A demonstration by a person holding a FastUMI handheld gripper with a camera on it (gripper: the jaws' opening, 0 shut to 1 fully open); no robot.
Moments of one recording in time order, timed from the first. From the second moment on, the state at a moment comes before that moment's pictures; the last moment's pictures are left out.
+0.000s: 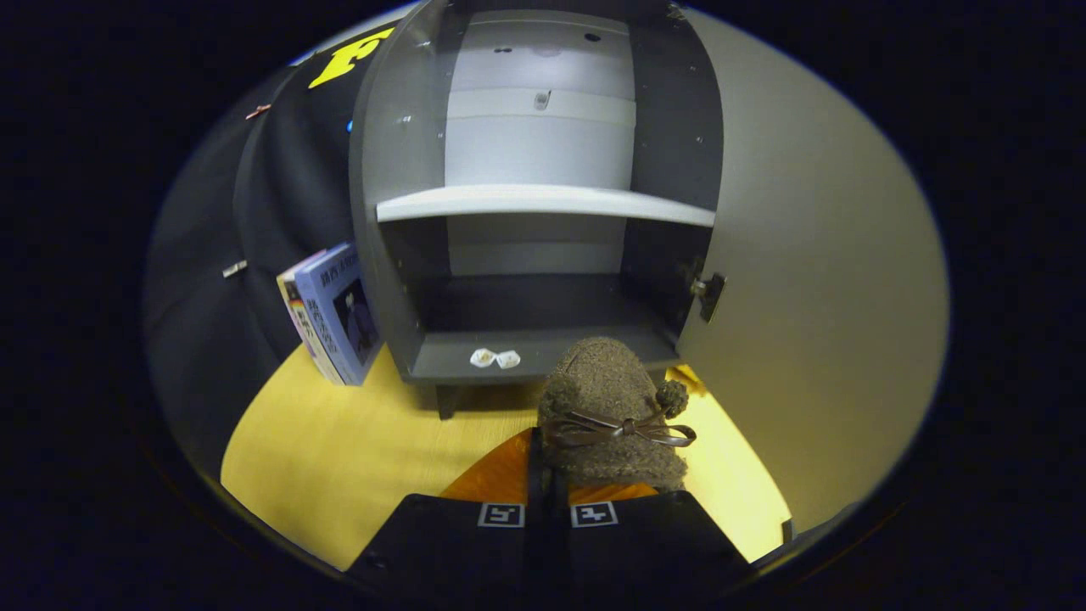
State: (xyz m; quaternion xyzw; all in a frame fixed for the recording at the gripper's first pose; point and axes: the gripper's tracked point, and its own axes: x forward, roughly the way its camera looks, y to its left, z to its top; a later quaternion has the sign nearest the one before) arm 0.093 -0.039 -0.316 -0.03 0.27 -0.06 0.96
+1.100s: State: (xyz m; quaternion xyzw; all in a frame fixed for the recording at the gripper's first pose) arm 0.322 -0.057 -0.110 -0.02 0.22 -0.04 0.98
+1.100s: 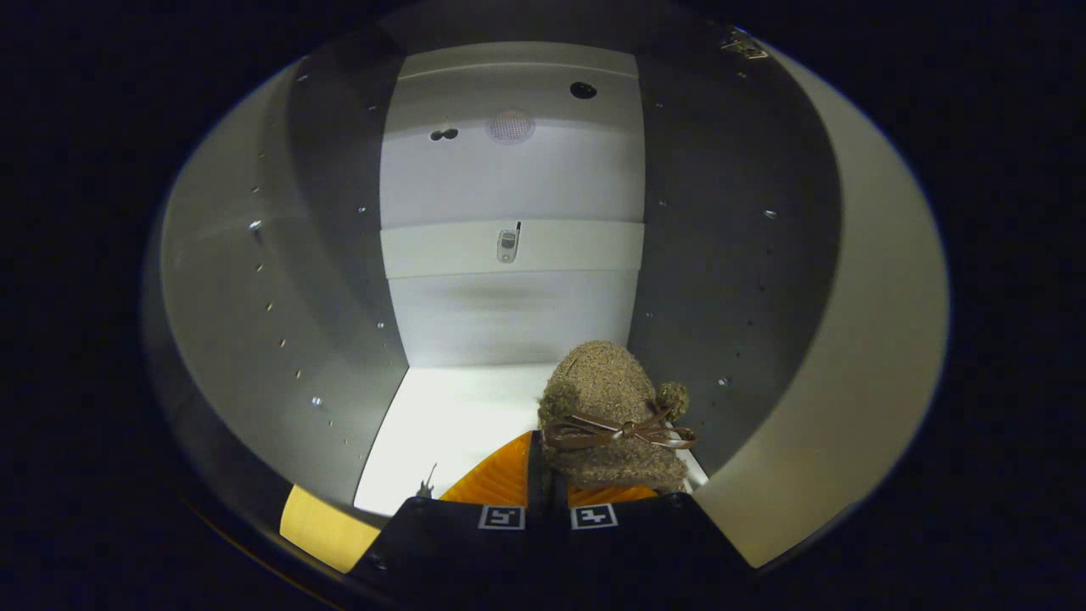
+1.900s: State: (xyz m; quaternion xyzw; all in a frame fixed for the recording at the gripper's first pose) arm 0.431 -0.070 -0.216 -0.04 0.33 -0.04 0.94
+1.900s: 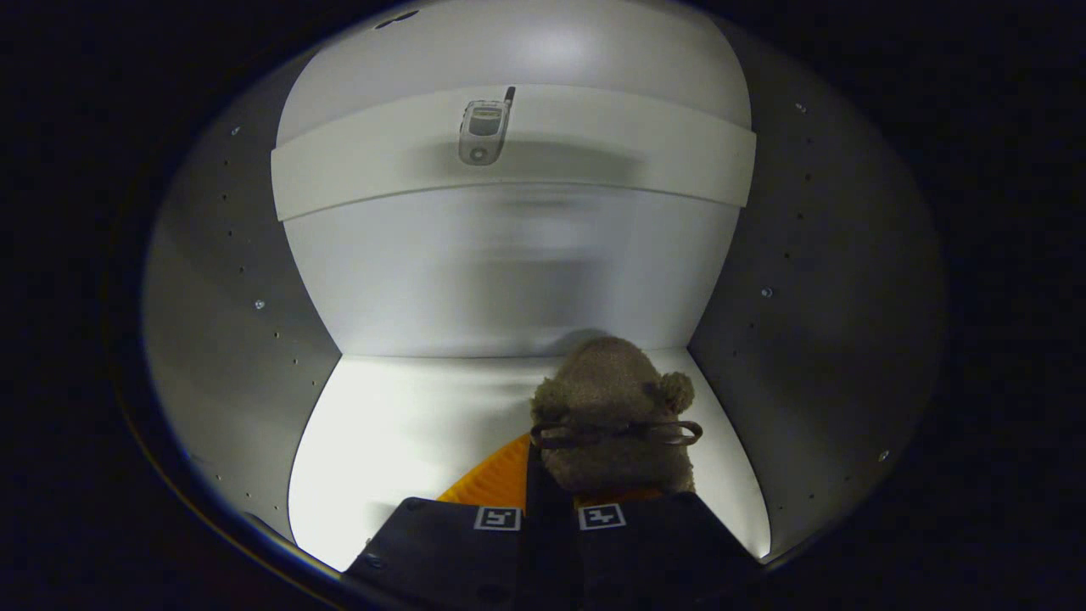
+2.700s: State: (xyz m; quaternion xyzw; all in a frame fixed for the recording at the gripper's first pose) arm 0.249 -0.053 -0.080 -0.02 0.17 -0.05 0.98
